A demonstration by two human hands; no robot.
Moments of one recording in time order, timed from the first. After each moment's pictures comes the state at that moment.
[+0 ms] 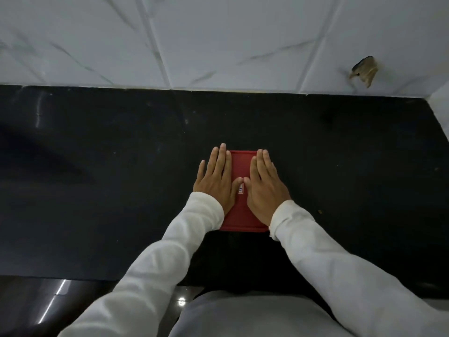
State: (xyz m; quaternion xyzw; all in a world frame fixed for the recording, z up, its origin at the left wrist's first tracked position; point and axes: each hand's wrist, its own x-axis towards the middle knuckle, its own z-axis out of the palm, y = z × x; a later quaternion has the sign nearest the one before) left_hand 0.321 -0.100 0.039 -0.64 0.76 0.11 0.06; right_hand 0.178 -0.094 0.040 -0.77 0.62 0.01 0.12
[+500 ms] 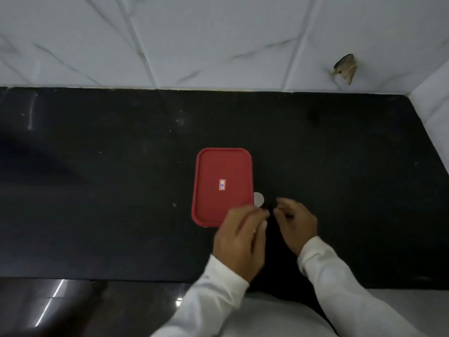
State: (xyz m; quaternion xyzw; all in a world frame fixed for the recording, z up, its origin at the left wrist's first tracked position) left_hand 0.239 0.021 0.058 -0.53 0.71 0.16 -0.44; right_hand 0.078 -0.024 0.017 -0.55 0.74 -0.20 0.34
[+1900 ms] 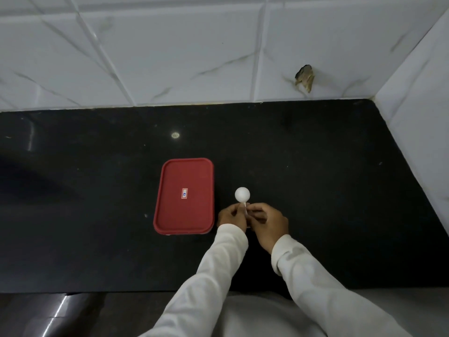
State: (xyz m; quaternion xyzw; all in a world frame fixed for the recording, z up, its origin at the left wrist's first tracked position) left_hand 0.141 -0.048 0.016 -0.71 0.24 0.58 -0.31; right_hand 0.045 -0.028 0.024 -0.44 0.69 -0.28 0.49
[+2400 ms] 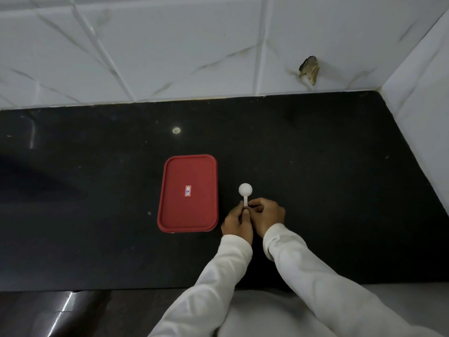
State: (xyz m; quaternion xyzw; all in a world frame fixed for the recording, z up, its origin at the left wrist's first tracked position) left_hand 0.142 -0.022 0.015 -0.73 0.33 0.51 -0.32; right_hand 0.062 -0.050 0.011 -0.41 0.76 -0.21 0.45
